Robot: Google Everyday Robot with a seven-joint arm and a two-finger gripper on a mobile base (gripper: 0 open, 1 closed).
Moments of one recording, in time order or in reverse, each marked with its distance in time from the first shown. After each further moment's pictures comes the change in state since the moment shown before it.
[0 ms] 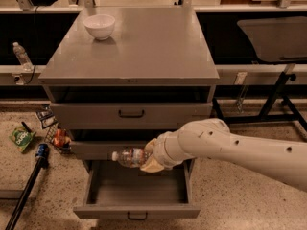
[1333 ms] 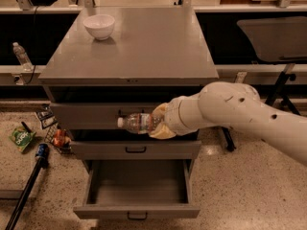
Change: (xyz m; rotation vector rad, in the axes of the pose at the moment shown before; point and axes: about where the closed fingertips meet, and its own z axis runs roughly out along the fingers) arm -0.051 -0.071 -0.103 0.162 -0.030 -0.134
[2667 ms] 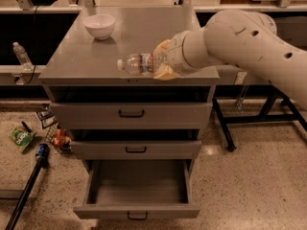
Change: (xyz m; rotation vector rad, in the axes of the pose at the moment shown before) arm -0.062 -0.151 -0.076 0.238 0.004 -0.211
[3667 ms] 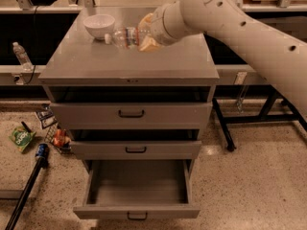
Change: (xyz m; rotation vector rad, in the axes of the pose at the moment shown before) arm -0.023 -0.087 0.062 0.057 -0.052 -0.074
